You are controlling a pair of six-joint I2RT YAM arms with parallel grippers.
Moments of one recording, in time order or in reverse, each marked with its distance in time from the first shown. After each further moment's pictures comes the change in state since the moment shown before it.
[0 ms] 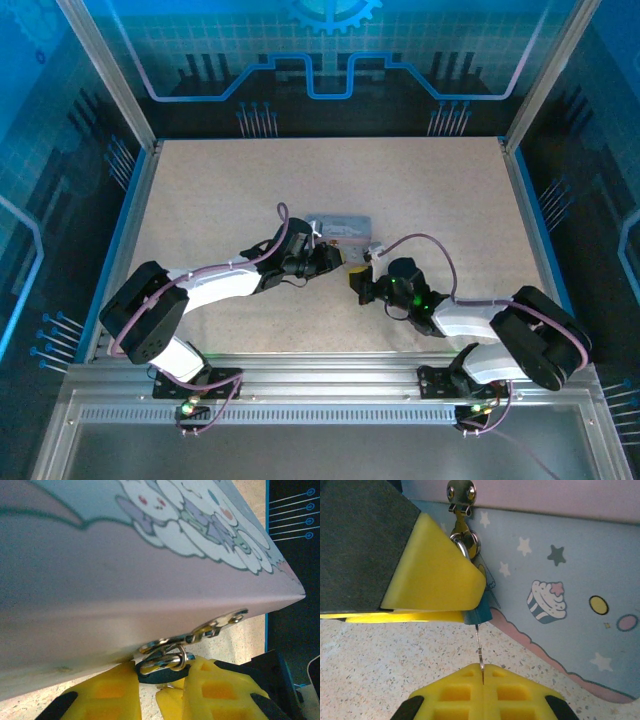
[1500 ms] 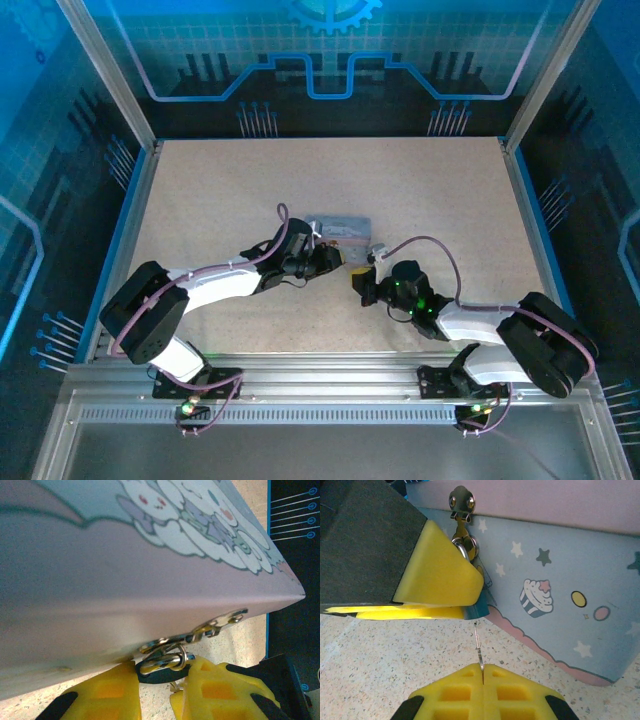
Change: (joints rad) left arm 0.000 0.000 -0.004 0.000 0.000 -0.001; right arm -0.001 -0.045 -0.031 0.004 0.011 0.004
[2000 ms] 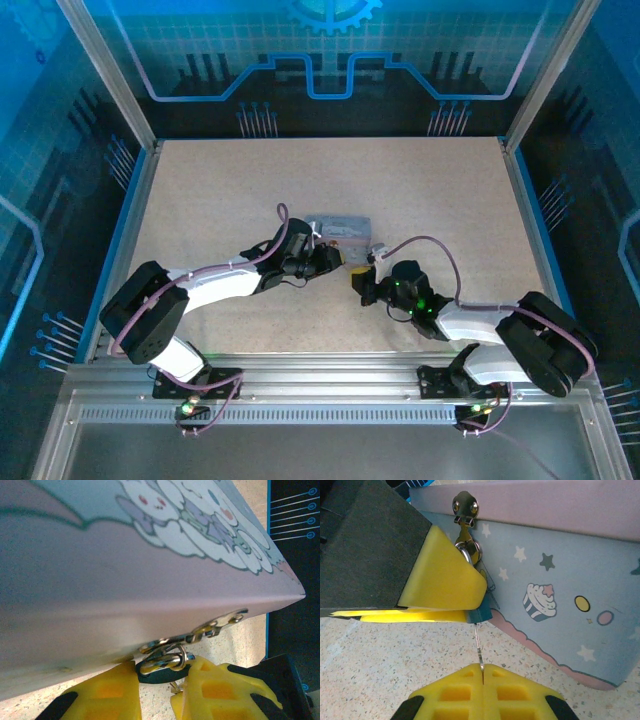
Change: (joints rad) left arm 0.000 0.000 -0.001 0.001 0.000 -0.001; right arm 0.000 0.007 0.000 0.014 -0.003 0.000
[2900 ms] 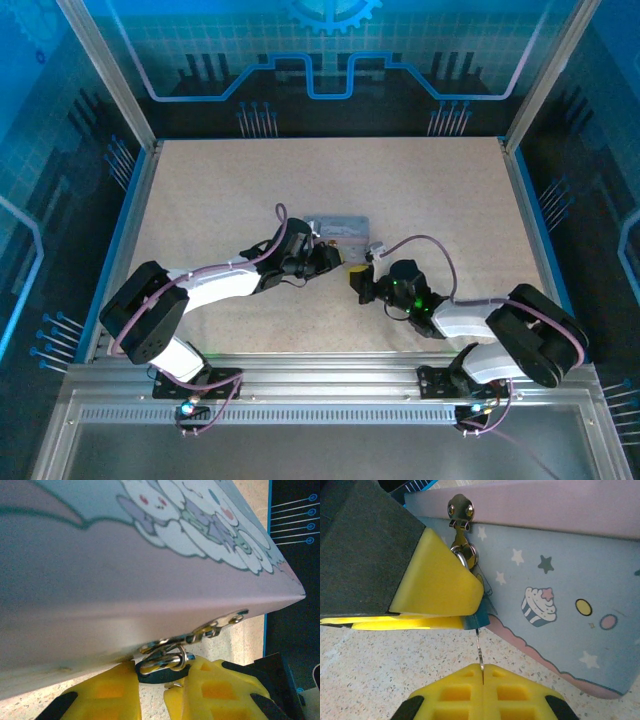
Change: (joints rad) left arm 0.005 0.000 -0.001 0.001 -0.001 -0.025; right arm 0.000 0.069 0.009 0.076 0.003 0.007
